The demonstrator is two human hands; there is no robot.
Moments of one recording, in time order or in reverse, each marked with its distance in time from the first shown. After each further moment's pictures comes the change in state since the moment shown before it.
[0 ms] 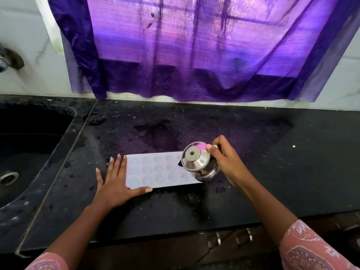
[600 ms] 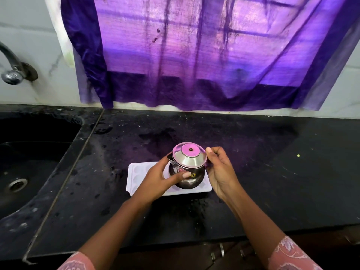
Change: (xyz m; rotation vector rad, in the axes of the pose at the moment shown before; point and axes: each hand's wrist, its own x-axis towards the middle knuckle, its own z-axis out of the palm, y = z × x) left_hand -0.004 0.101 -0.028 -0.915 -0.041 0.304; right_hand -0.001 -0.015 0.034 0.701 0.129 0.164
